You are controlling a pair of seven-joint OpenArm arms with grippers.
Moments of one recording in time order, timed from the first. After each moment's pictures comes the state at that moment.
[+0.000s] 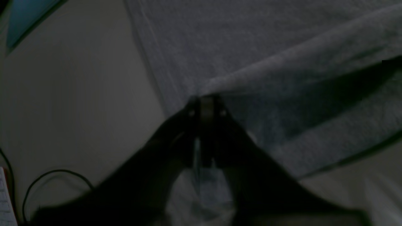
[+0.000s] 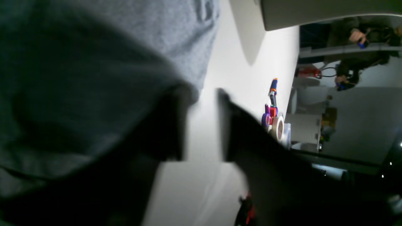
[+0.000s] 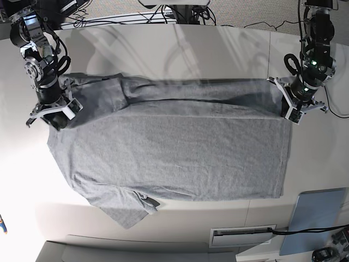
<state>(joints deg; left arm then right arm) 16.4 -27.1 -8.3 100.7 -9.4 -20.8 31.0 -17.7 45.2 -8.7 103.8 -22.5 4.0 -25.9</state>
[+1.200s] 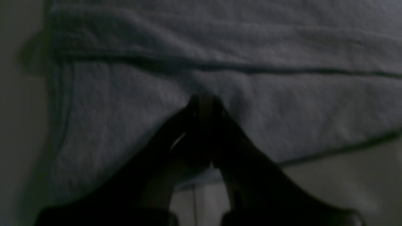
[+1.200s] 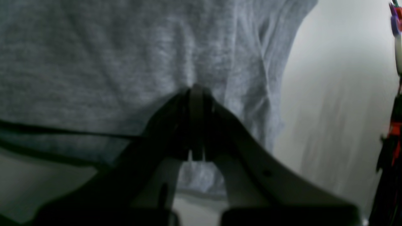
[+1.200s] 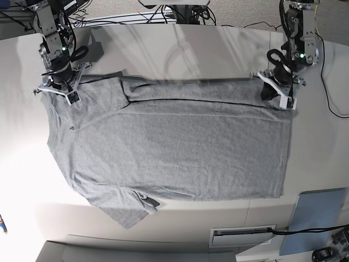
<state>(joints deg) 19.1 -18.3 -8.7 89.0 -27.3 -18.6 28.7 -21.1 34.0 -5.6 93.8 -4.5 1.0 -30.5</state>
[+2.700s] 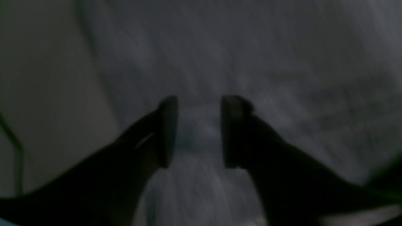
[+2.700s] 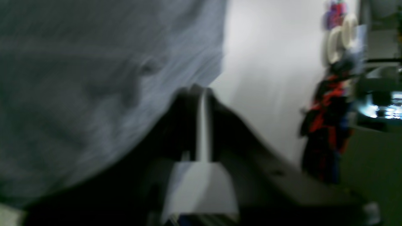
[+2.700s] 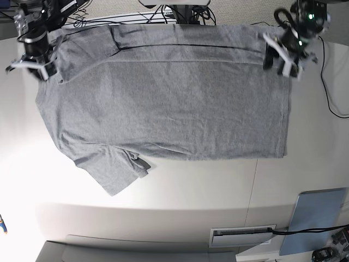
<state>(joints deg) 37.4 -21.4 -13.7 113.2 -22.0 -16.5 31.6 -46.3 34.1 16.8 118.4 -11.1 5.0 -29.3</state>
